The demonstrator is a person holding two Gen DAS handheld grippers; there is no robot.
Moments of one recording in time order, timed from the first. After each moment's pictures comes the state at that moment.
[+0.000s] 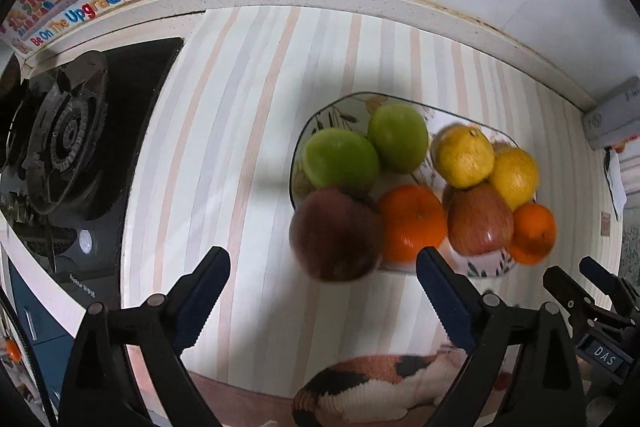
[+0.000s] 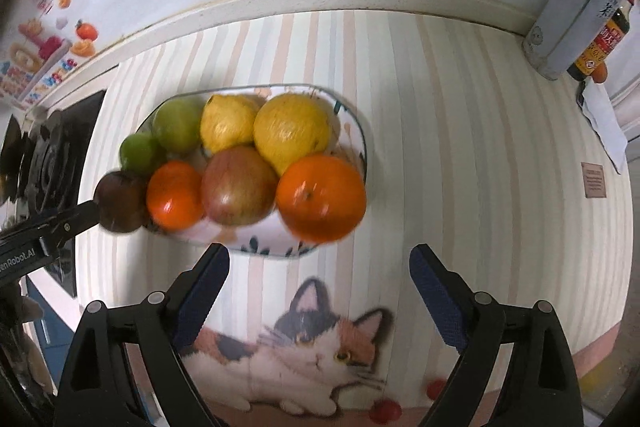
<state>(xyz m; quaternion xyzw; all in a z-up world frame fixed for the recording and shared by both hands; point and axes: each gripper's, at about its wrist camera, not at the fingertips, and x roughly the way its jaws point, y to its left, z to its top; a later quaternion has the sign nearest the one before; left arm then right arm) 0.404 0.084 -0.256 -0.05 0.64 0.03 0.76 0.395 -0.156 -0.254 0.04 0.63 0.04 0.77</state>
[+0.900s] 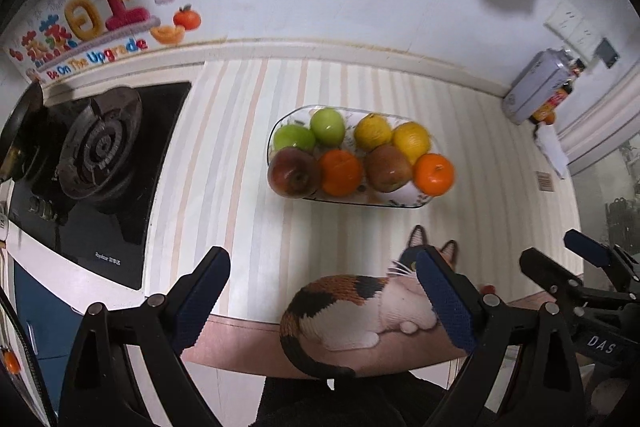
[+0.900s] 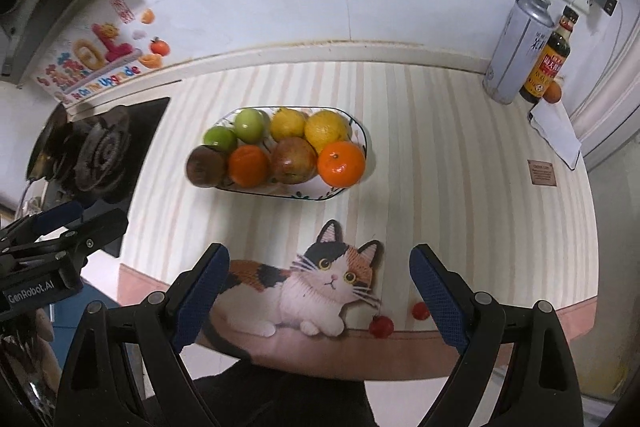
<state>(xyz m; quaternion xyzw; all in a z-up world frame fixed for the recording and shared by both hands) 0.284 0.051 -0.134 -0.03 0.57 -0.03 0.82 0.275 -0.156 -0.108 0.03 0.57 0.06 0.82</state>
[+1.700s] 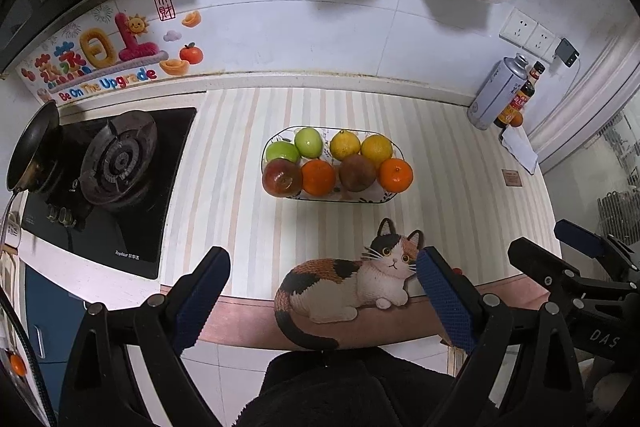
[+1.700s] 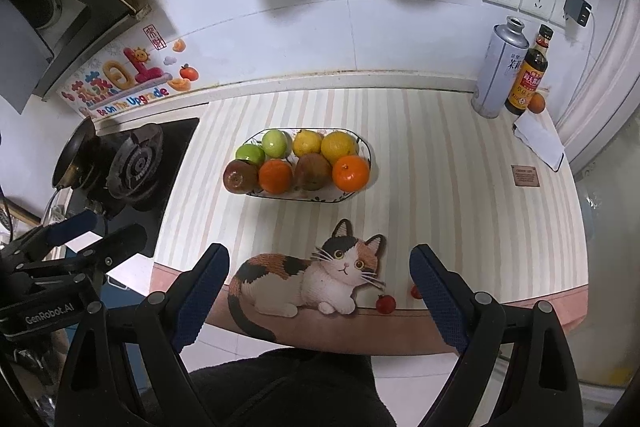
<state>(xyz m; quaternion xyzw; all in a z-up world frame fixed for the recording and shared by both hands) 0.232 0.040 -0.065 -0.02 0.54 -0.05 0.84 0.224 -0.163 -0.033 0.05 0.54 0.08 0.84</state>
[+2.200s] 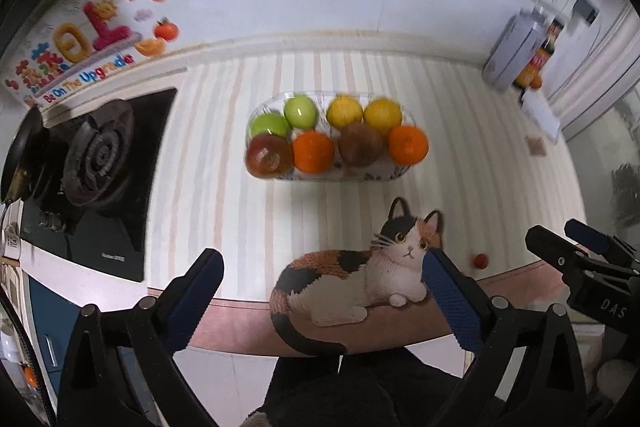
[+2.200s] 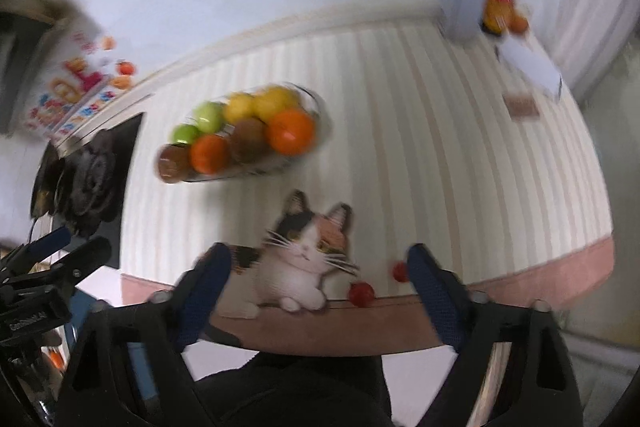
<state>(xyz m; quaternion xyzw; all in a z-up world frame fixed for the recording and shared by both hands) 0.268 0.003 -0.142 0.02 0.59 -0.05 0.81 0.251 -0.232 -0.156 0.12 0.59 0.02 0.79</state>
